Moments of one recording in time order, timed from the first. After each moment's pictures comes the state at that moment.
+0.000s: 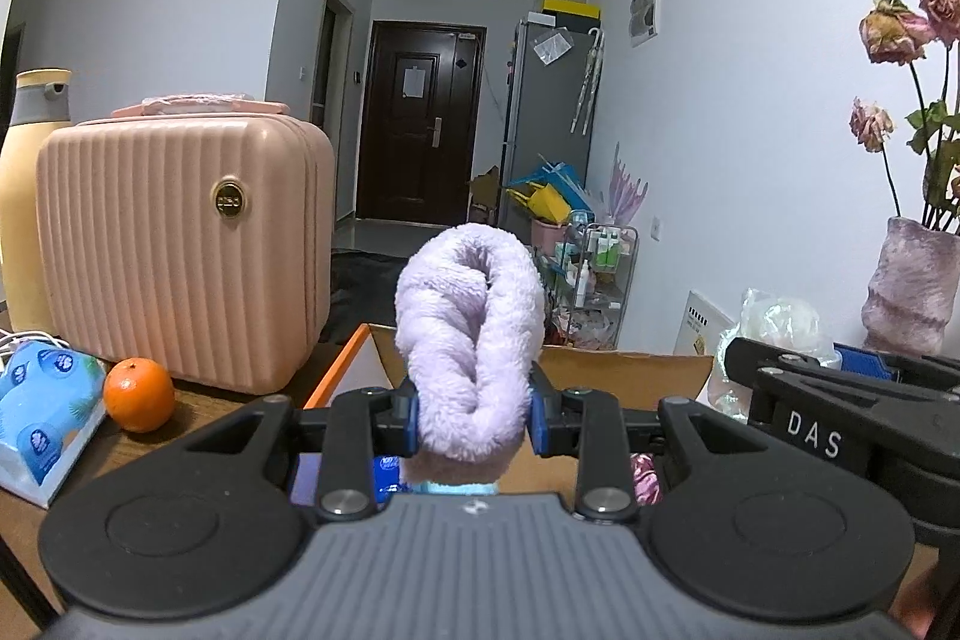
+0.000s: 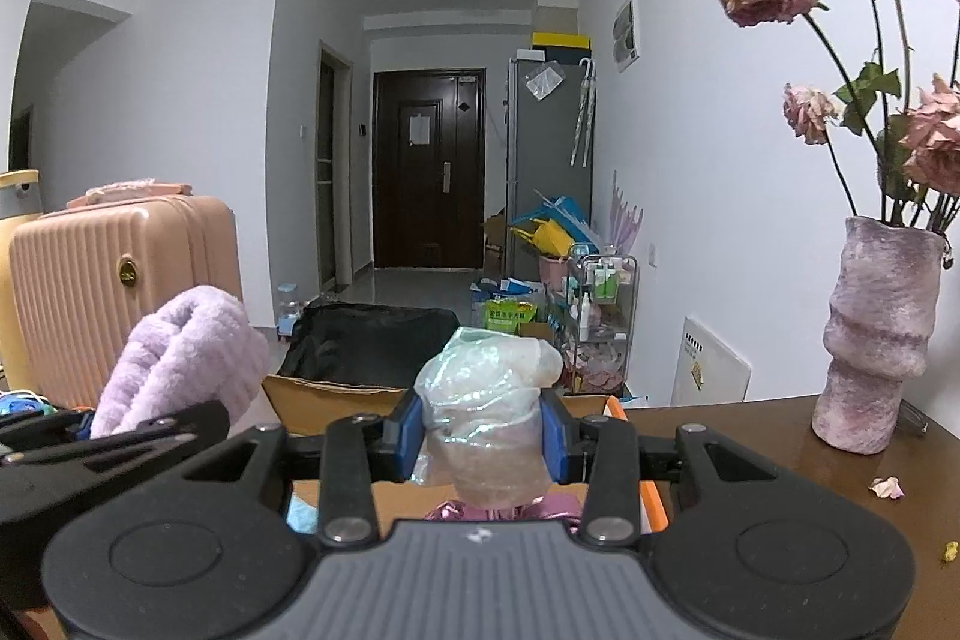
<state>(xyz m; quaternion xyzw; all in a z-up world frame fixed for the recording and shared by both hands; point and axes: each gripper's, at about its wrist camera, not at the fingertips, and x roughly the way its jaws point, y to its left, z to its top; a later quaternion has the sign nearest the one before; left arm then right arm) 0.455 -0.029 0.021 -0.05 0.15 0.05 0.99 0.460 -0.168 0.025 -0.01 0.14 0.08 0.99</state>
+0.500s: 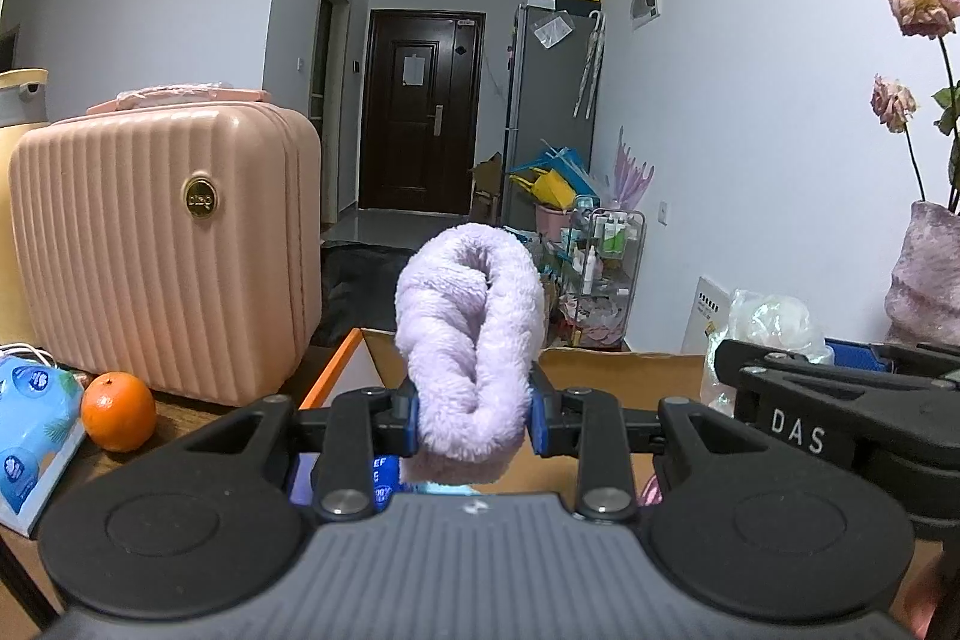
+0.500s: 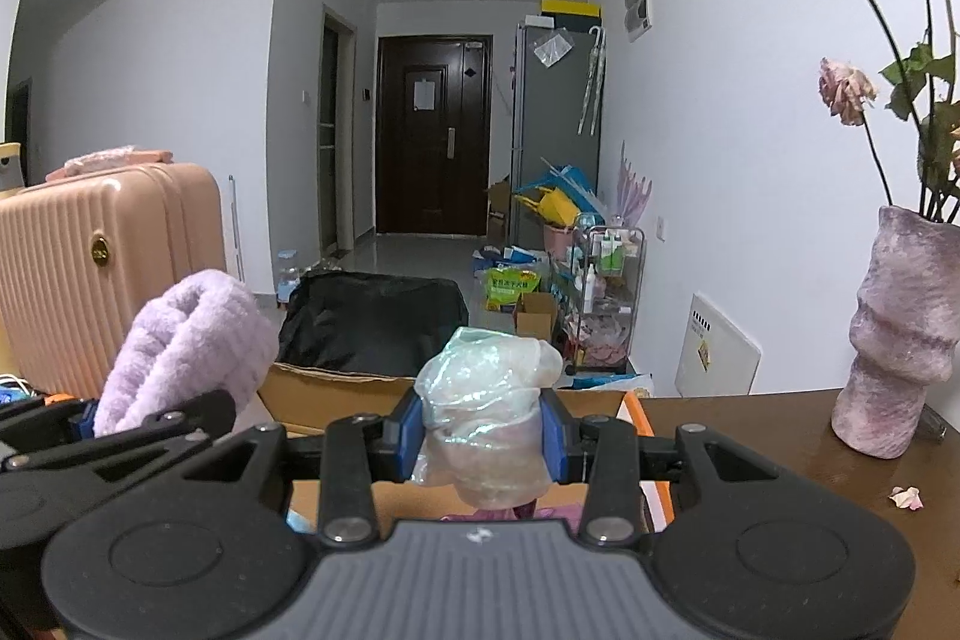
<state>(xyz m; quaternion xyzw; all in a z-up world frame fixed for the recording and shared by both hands) 0.489 -0.028 0.014 -0.04 0.16 0.05 0.98 0.498 -0.158 0.020 -0.02 0.18 0.08 0.98</state>
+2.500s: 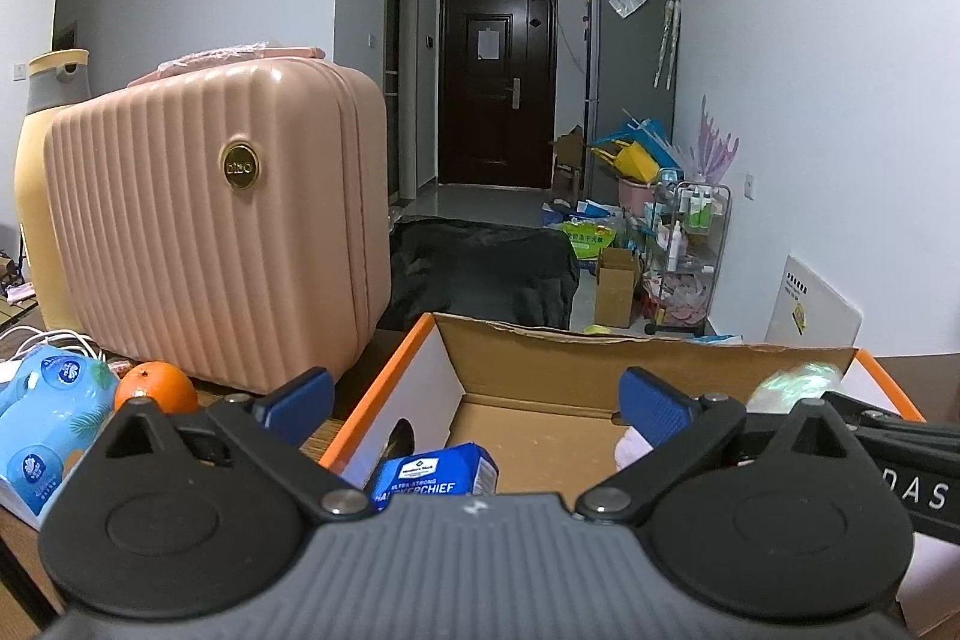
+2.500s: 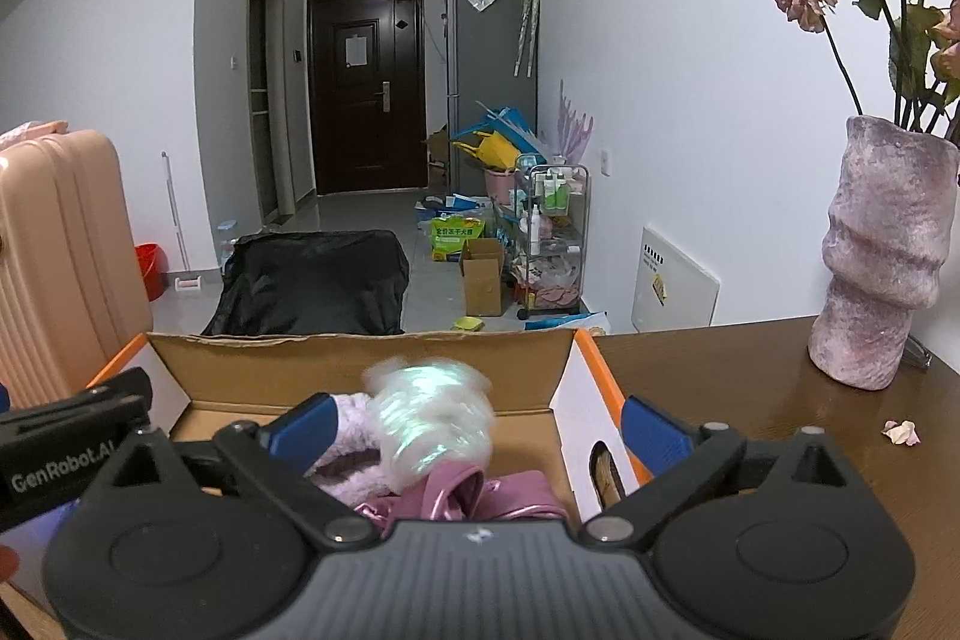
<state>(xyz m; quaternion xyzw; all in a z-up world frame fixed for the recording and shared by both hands) 0.533 -0.016 -0.001 -0.03 0.19 0.14 0.97 0.539 -0.169 -0.004 0.01 0.23 0.02 0.97</state>
